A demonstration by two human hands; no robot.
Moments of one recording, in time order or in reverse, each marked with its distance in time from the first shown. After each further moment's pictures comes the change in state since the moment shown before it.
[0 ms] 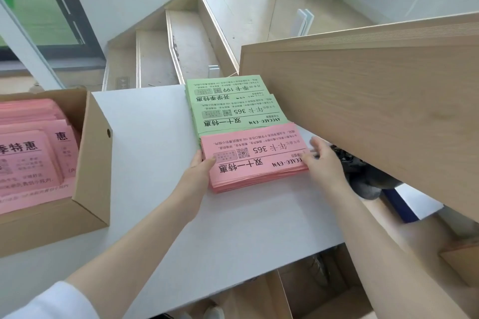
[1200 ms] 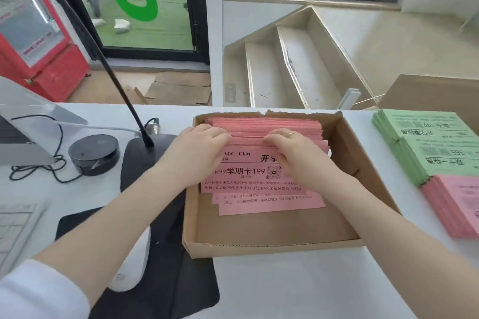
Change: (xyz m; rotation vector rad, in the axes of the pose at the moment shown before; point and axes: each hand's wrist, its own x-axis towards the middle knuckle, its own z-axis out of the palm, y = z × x) left_hand -0.058 0.115 -0.450 1.634 0.177 0.751; right_hand -0.147 -0.294 0.361 -0.641 -0.436 -0.892
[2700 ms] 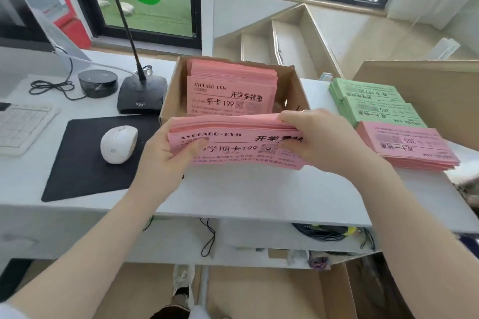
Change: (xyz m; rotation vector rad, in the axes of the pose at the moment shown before) left_hand -0.158 0.185 -0.040 -1.213 0.498 -0.449; right_hand -0.203 -0.033 -0.080 -0.193 0.019 -0.093
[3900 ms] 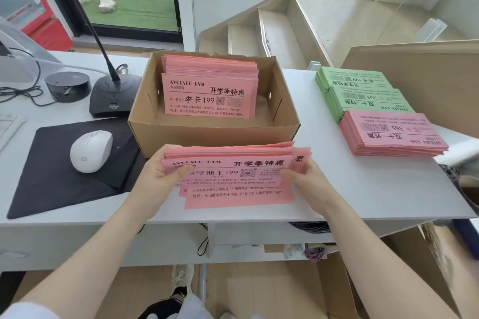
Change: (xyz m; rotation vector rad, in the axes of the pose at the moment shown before) left_hand 0.002 -0.077 0.014 -0.122 -0.136 -0.264; right_hand -0.044 0.081 0.144 1.547 0.071 0.456
